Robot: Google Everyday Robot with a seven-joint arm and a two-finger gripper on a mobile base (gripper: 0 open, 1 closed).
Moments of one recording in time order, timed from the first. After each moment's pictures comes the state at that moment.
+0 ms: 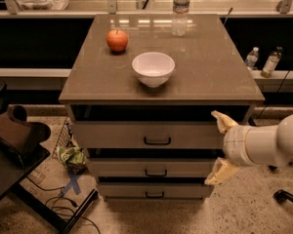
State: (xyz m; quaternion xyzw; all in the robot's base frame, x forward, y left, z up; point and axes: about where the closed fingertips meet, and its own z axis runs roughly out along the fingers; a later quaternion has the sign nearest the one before) arm 0.470 -0.182 0.728 -0.64 0.68 -0.01 0.36
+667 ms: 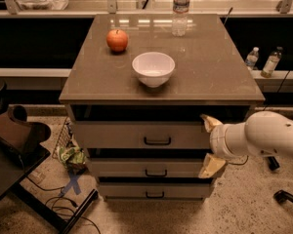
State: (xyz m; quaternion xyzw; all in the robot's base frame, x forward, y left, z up) arm 0.520 -0.184 0.660 -0.66 0.68 -0.02 0.32
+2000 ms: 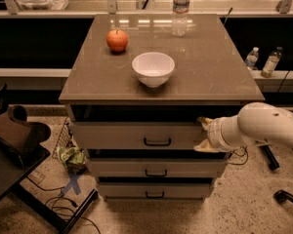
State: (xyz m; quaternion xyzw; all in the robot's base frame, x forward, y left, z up) arm 0.543 -0.188 0.650 -0.67 0.68 -0.03 0.29
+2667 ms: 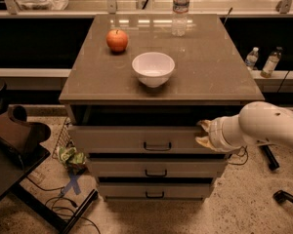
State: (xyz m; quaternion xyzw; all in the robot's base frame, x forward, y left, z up) arm 0.543 -0.187 0.654 -0.67 0.68 -0.03 0.29
